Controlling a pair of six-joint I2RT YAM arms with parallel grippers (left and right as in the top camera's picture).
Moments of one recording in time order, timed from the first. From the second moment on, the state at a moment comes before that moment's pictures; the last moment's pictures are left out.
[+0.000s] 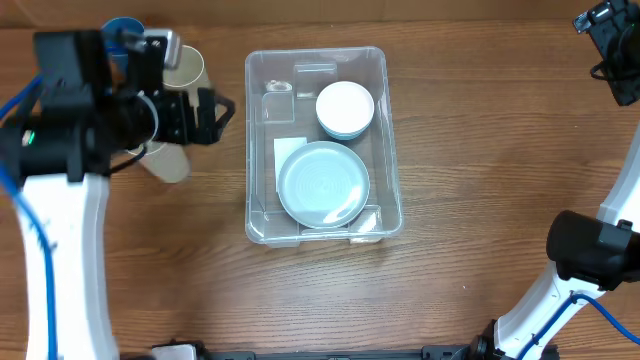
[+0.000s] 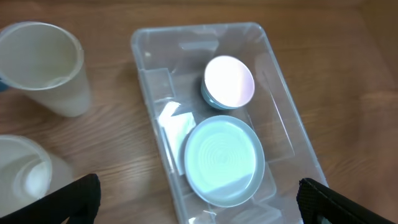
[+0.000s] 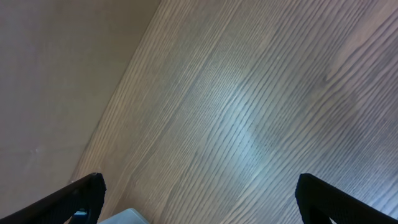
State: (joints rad) left arm 0.06 1.48 1.76 -1.19 0.50 0.04; right arm -0.31 2.06 2.55 -1.52 0.03 0.75
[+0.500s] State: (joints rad) left arm 0.06 1.78 1.76 -1.21 -0.02 -0.04; right arm -0.31 2.06 2.55 -1.52 0.03 0.75
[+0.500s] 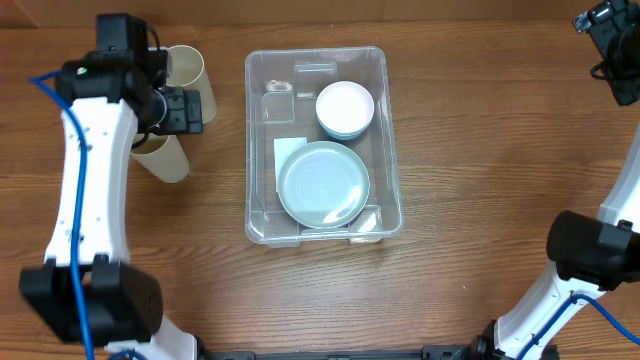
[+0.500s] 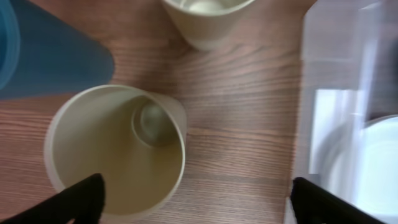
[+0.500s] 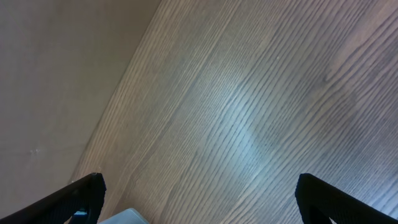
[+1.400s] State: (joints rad) left arm -0.31 1.77 2.32 -1.50 0.04 -0.06; right arm -0.31 2.06 2.55 -1.52 0.03 0.75
